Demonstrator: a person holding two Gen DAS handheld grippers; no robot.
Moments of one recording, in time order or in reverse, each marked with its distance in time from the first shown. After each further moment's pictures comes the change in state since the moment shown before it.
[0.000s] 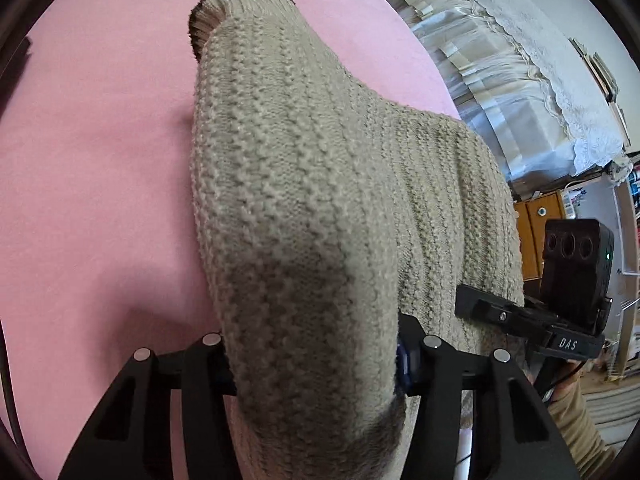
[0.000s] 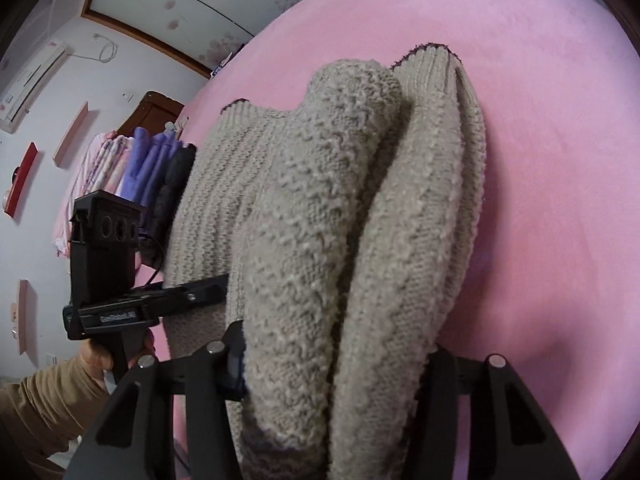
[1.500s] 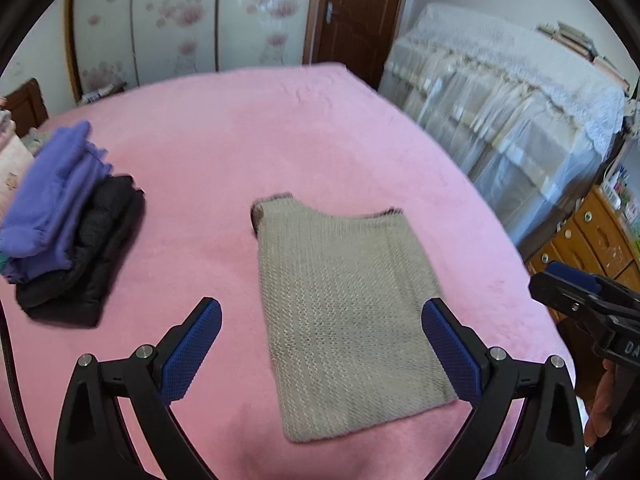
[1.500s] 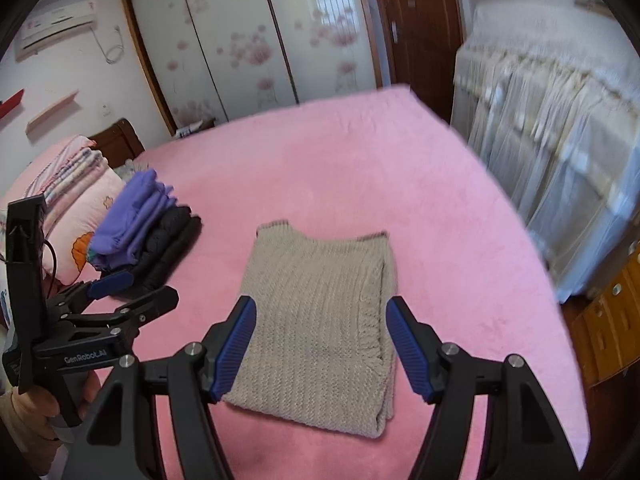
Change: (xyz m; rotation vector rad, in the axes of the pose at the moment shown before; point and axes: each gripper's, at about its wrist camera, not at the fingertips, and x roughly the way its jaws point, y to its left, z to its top) left arm -0.138 -0.104 -0.074 0.218 -0.408 0.376; right arm -0.114 0.133 -0.048 -0.188 -0.350 -0.409
